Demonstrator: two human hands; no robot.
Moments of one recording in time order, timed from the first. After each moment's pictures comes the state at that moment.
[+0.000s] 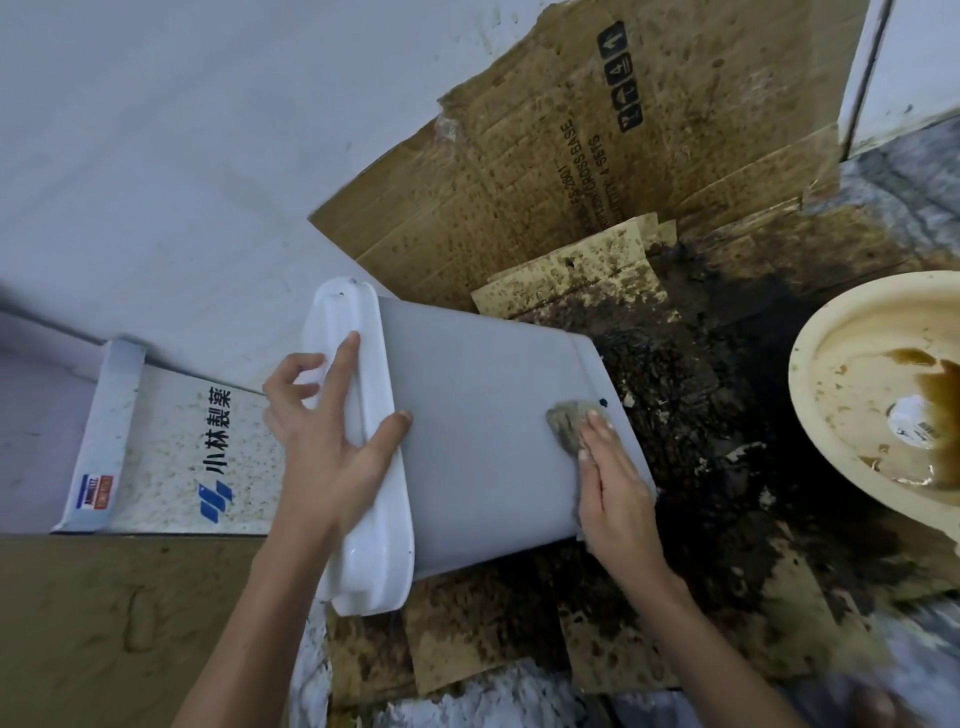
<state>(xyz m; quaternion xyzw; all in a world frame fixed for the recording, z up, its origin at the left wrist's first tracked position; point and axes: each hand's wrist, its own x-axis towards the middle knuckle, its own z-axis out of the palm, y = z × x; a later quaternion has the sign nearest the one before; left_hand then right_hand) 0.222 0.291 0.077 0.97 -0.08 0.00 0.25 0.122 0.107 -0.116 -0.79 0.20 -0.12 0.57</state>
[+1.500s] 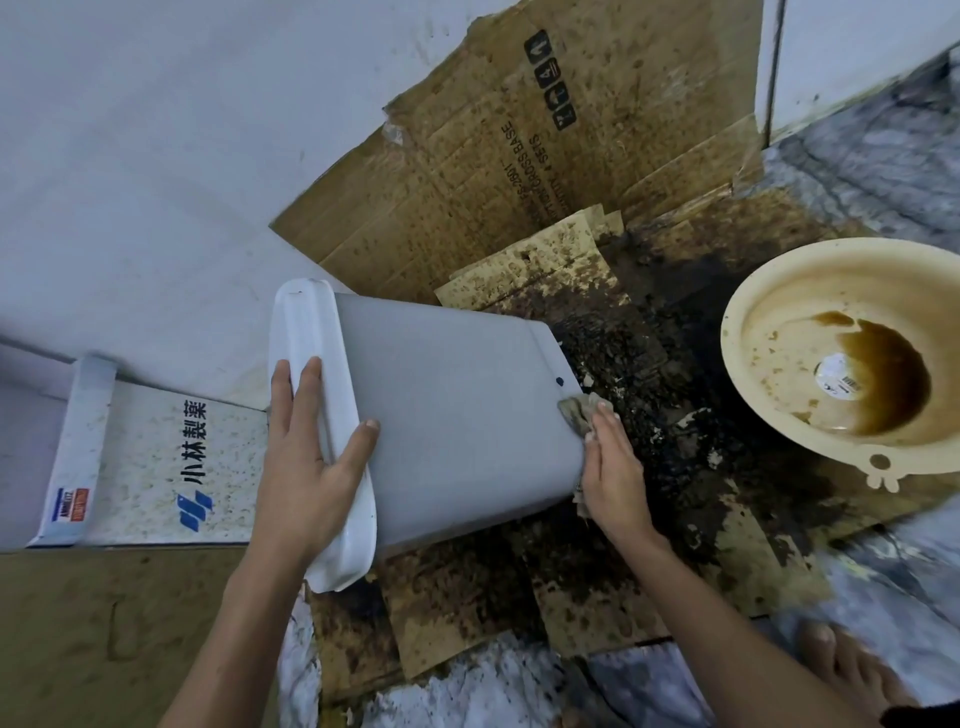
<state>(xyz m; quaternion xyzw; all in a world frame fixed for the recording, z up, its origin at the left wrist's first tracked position) 0.190 0.298 0.067 0.97 -0.09 -0.01 0.21 0.101 0.081 -0.162 -0.75 0.28 -0.11 0.59</state>
